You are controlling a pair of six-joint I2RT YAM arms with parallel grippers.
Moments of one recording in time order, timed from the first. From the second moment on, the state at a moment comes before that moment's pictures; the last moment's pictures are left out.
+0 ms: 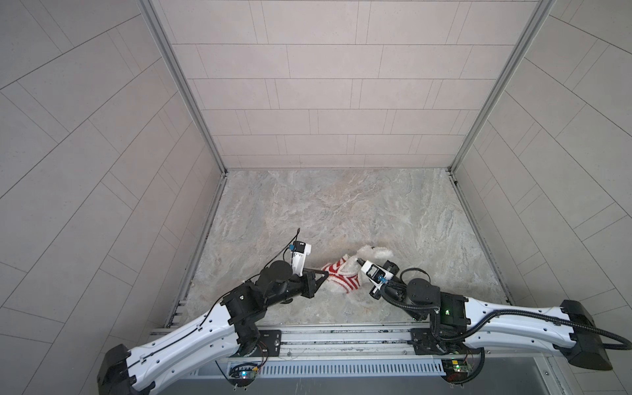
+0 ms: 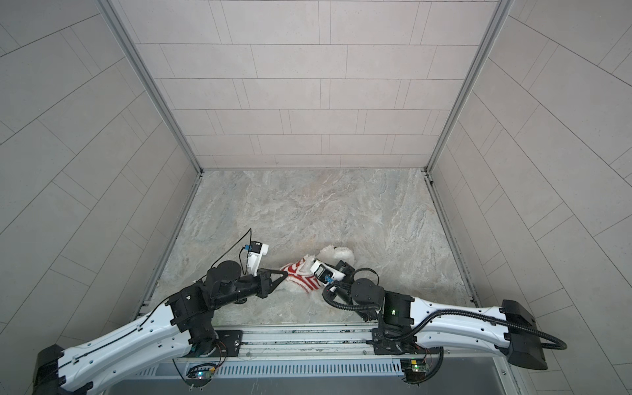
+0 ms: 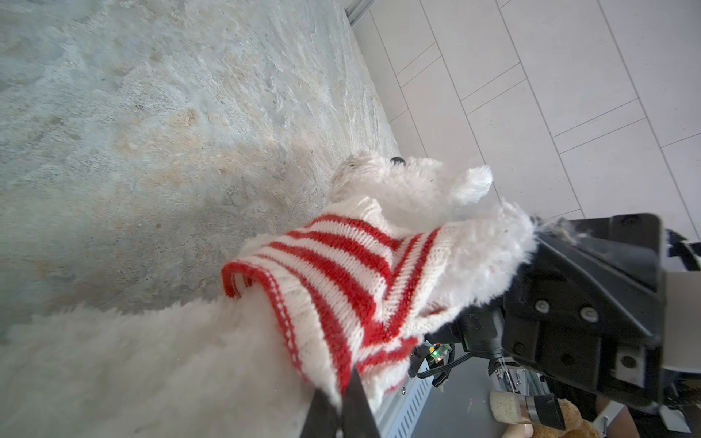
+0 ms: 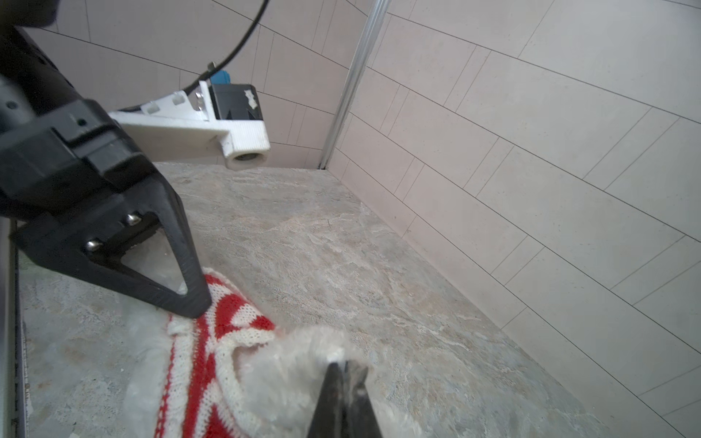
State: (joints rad) left arm -0.92 0.67 0.41 -0.18 0.12 -0.83; right arm 1.26 0.78 0.41 0.26 0.52 -0.32
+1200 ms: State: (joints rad) left arm -0.58 1.19 0.56 -0.04 0.29 -0.65; right arm 0.75 1.40 0.83 0.08 0.14 0.08
